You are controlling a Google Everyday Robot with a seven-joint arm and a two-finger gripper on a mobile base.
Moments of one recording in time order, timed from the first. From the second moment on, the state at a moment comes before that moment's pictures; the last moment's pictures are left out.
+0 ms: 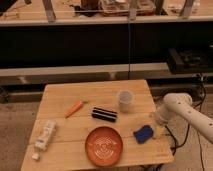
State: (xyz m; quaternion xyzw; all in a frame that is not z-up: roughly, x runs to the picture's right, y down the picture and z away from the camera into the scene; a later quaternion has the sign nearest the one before) arm 0.300 0.221 0.854 -0.33 -0.08 0.08 0.94
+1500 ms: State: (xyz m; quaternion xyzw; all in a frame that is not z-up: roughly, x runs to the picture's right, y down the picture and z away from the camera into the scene) arm 0.166 0.198 0.740 -0.25 -0.11 -0.20 0.94
